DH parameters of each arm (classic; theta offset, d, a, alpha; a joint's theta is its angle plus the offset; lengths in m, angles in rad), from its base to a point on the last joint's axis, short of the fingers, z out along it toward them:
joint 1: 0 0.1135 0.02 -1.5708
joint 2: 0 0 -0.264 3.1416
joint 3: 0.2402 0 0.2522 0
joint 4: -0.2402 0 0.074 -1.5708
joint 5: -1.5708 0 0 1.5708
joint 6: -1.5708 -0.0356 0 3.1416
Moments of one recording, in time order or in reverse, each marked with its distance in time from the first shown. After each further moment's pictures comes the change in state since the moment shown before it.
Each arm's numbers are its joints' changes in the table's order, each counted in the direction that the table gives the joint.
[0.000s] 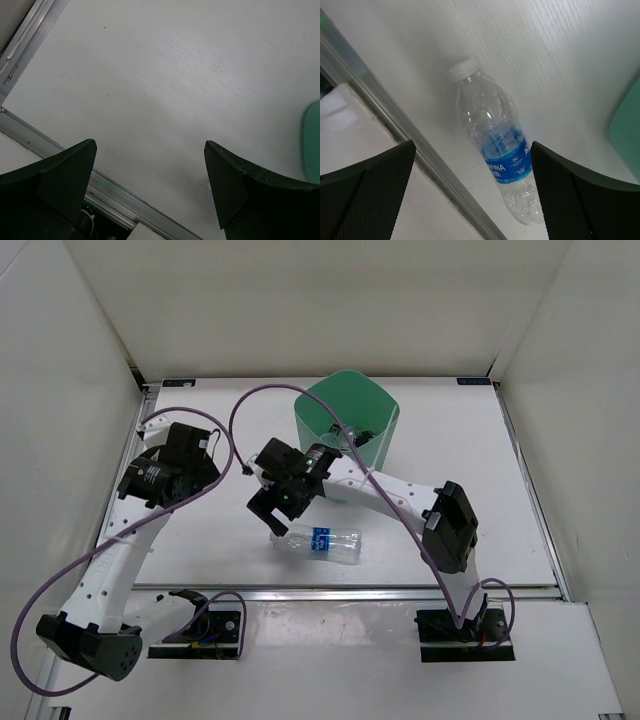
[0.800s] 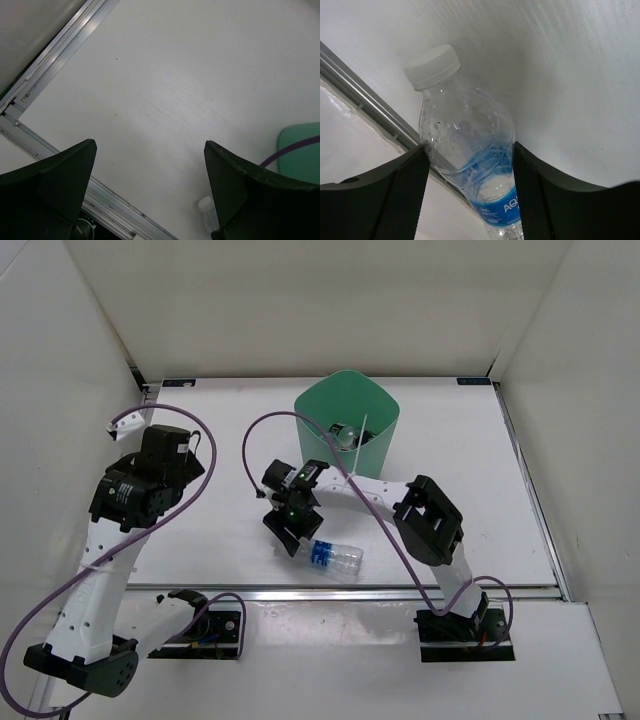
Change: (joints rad) left arm 0.000 -0.083 0.108 -0.048 0.079 -0.011; right arm -0.030 0.109 -0.178 0.047 0.129 -0.084
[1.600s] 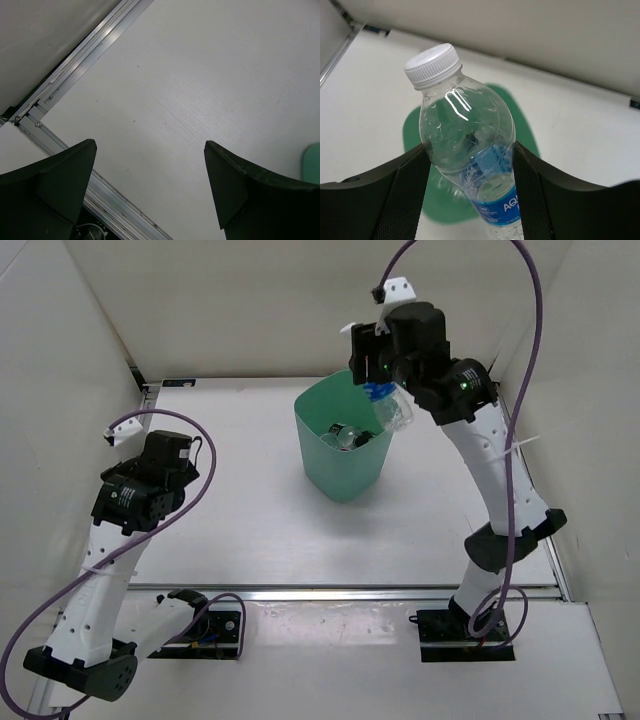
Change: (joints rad) left arm 0.000 -0.028 -0.051 -0.008 0.100 0.003; right arm -0.357 -0.343 0.665 -0.051 -0.456 0.005
